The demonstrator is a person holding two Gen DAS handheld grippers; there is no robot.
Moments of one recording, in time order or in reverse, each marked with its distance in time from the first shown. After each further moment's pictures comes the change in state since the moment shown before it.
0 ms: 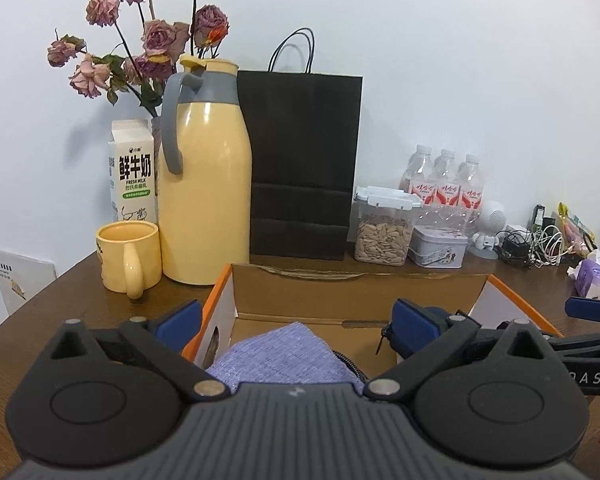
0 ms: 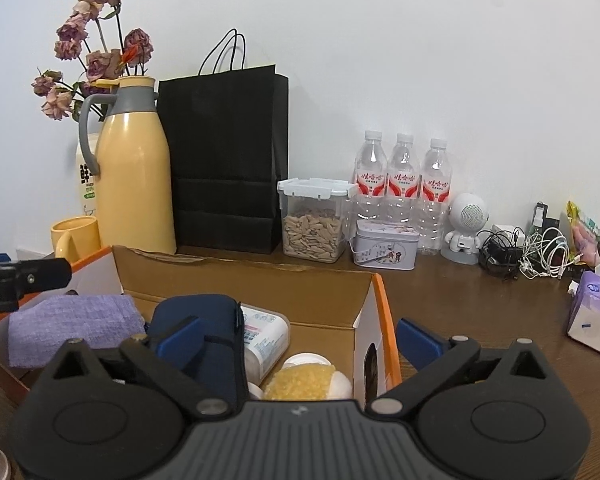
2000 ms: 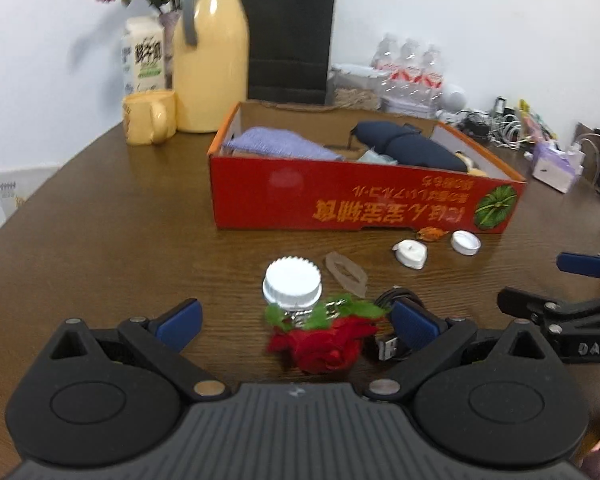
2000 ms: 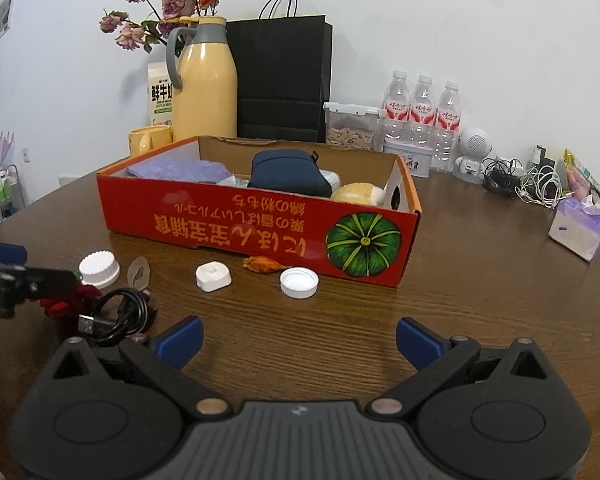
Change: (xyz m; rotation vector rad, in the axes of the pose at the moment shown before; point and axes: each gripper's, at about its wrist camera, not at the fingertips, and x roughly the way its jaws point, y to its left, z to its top) left arm -0.120 0.022 -0.090 0.015 0.333 -0.053; right arm -0.136 0.035 -0.094 -0.054 0.196 0.073
